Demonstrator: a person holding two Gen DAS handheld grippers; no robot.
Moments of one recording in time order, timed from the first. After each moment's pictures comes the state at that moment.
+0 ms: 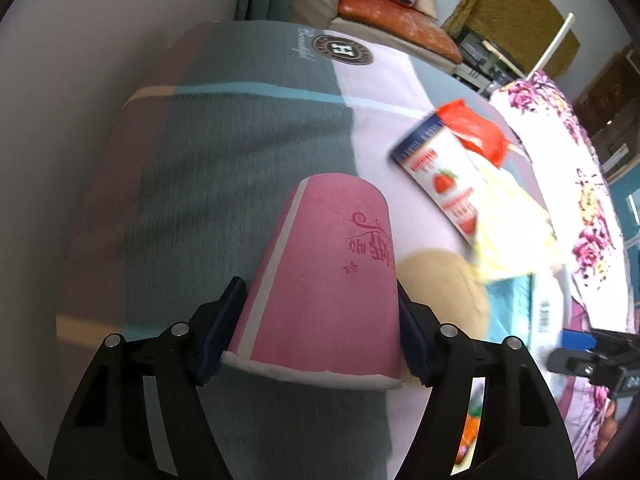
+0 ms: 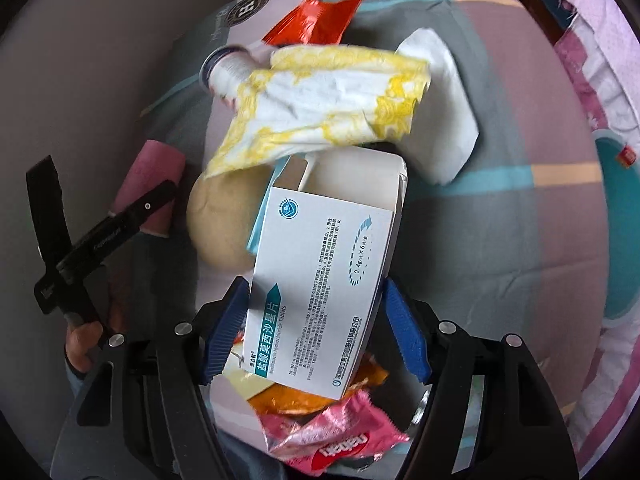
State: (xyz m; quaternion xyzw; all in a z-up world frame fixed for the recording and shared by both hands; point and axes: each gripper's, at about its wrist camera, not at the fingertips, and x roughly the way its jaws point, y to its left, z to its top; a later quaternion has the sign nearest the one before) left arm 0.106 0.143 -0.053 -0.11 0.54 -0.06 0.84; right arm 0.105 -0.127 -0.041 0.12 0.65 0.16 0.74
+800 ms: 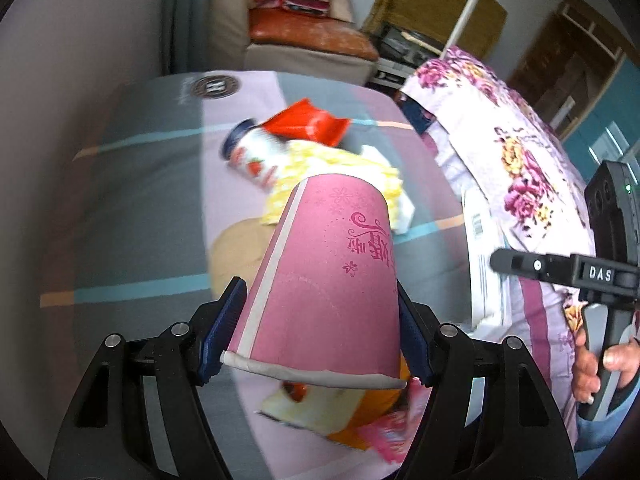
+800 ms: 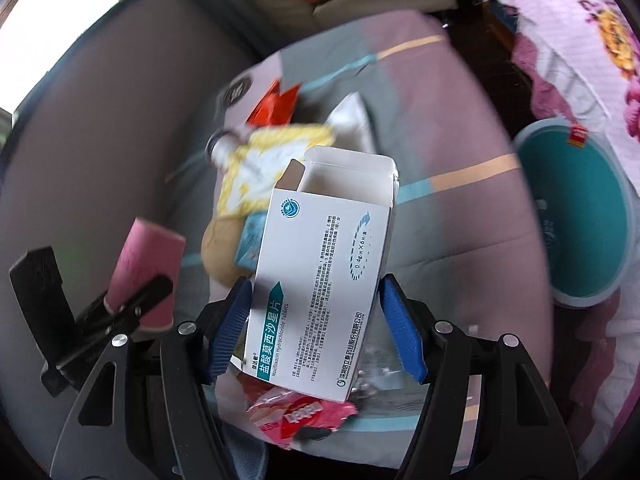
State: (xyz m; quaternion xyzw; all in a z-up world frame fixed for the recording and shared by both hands) left arm 0.049 0.028 0.021 -0.06 0.49 -0.16 0.85; right arm 0.063 -0.236 0.007 0.21 0.55 0.14 0.80
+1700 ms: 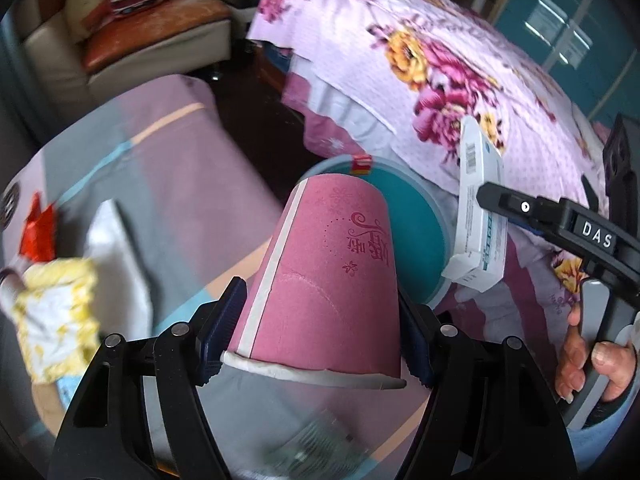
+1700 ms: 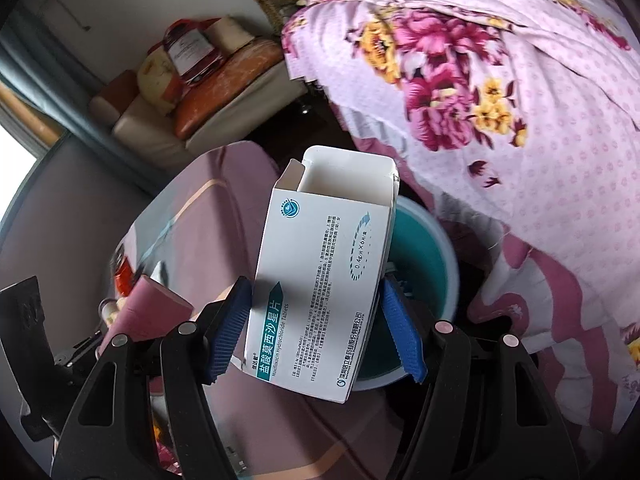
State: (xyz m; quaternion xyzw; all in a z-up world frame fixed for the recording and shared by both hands) left arm 0.104 -0.268 -0.013 0.11 0.53 -0.30 0.79; right arm 0.033 -0.480 -0.022 0.30 0.43 -0.07 0.85
